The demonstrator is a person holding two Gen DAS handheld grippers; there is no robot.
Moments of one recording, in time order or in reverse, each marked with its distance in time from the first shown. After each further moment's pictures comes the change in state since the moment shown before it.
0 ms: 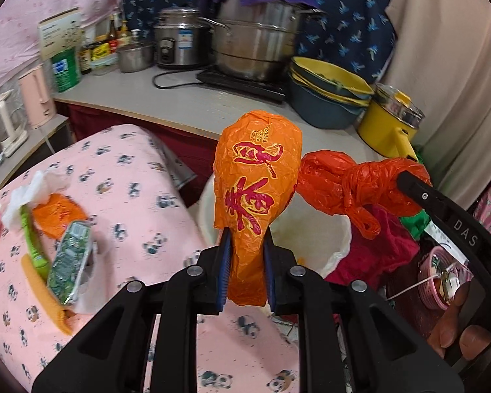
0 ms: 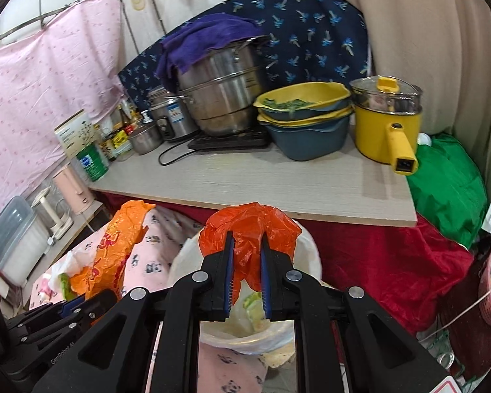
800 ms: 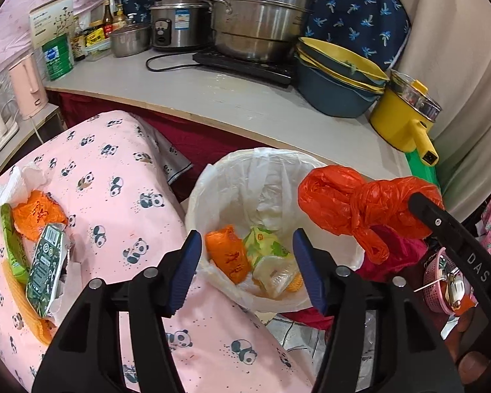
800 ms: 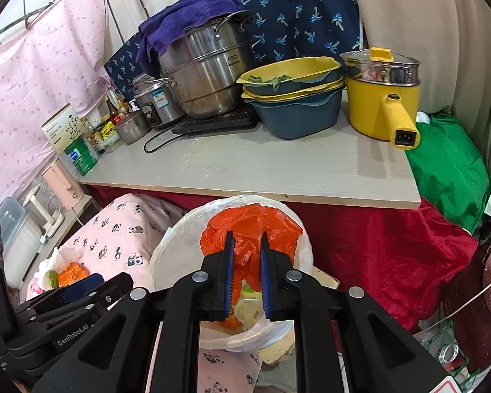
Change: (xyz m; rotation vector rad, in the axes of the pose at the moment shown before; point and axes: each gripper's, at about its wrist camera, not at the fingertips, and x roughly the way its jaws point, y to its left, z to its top) left arm 0.051 0.002 0.010 -0.032 0.050 0.020; right arm 0.037 -0.017 -0.009 0.029 0.068 -0.008
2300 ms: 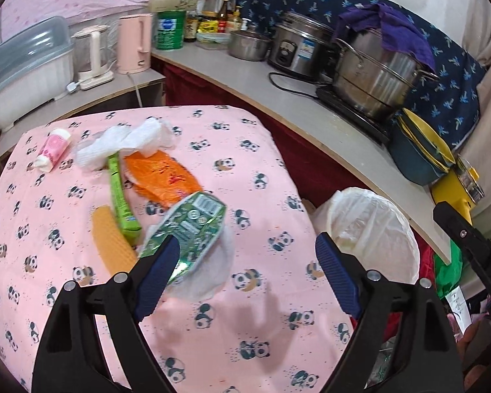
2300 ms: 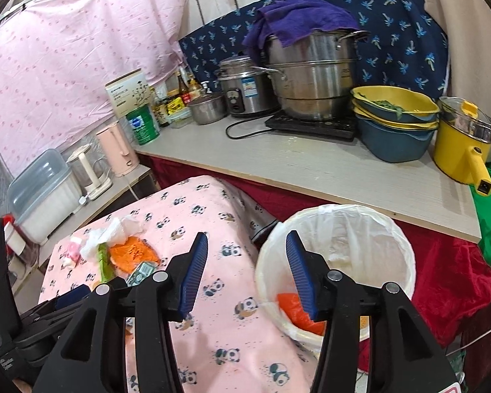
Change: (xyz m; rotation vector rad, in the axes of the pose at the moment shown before) left arm -0.082 0.156 -0.042 -0.335 -0.104 0.173; right arm -0.016 0.157 -0.019 -0.222 0.002 0.159
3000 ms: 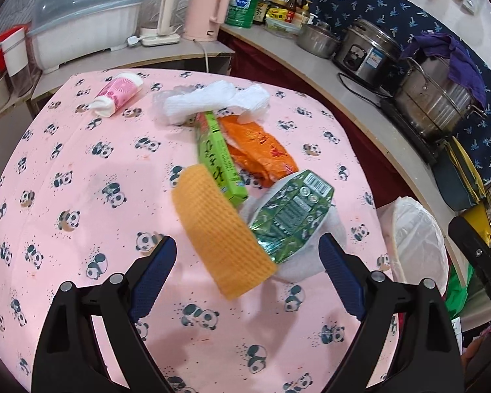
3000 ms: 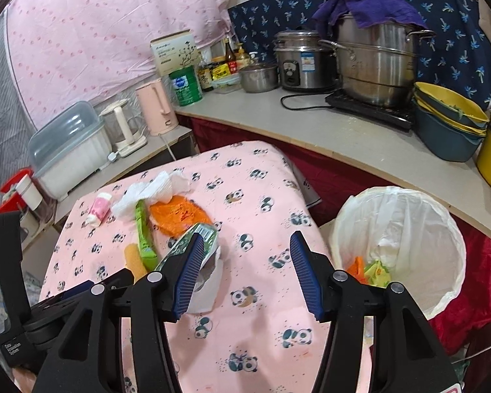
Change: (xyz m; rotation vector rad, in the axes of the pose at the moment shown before) left arm 0.000 0.109 -0.030 -0.190 0.054 0.094; right arm 0.025 0.089 -0.040 -0.134 0.110 0.096
